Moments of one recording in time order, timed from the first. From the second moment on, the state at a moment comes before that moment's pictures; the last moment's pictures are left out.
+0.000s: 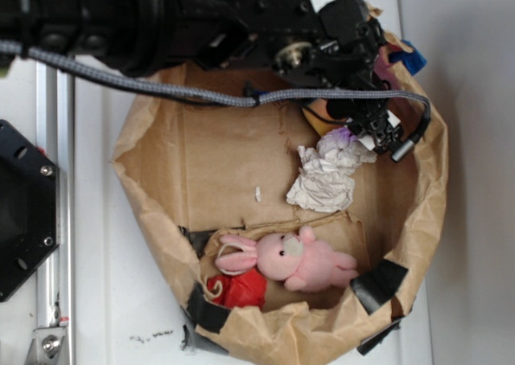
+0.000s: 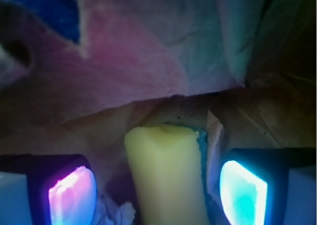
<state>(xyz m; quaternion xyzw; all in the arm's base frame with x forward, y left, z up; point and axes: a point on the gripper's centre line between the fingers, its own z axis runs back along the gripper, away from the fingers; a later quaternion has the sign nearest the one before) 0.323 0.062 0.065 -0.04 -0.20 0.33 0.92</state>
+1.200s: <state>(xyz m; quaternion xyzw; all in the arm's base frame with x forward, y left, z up) 0.319 0.044 0.029 0.00 -0.19 0.28 0.94</state>
